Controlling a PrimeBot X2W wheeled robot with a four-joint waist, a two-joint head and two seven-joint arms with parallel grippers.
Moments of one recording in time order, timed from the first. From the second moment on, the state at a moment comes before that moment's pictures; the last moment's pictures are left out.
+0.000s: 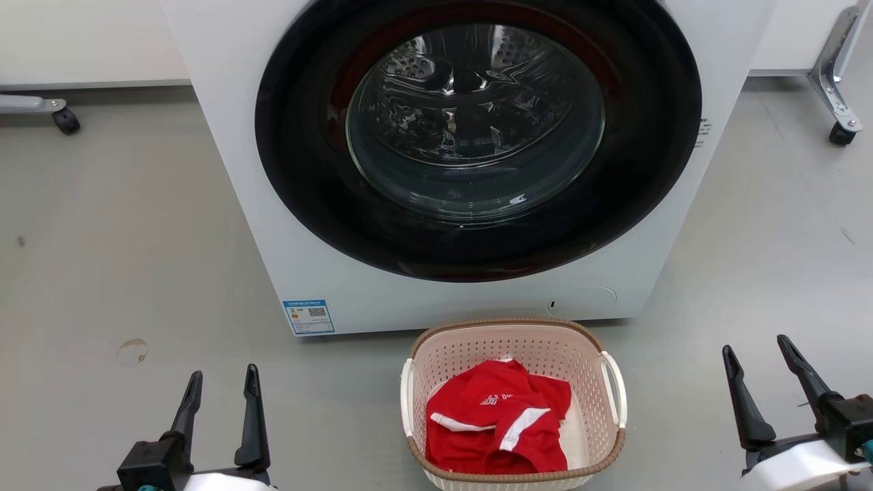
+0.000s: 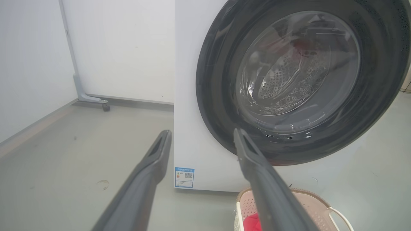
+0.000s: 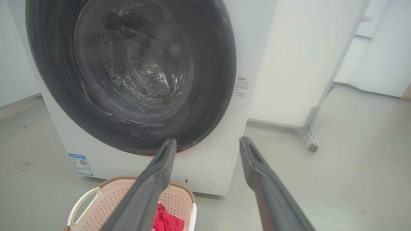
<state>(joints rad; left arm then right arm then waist) 0.04 0.04 -0.03 0.17 -0.21 -0.03 -0.25 0.07 -0.03 0.05 0.15 0.15 0.13 -0.25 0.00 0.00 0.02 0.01</state>
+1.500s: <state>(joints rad) -0.70 0.03 -0.56 0.42 -0.52 0.23 -0.25 -0.53 -0.18 0.13 0.35 0.24 0.13 -0.25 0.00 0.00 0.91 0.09</state>
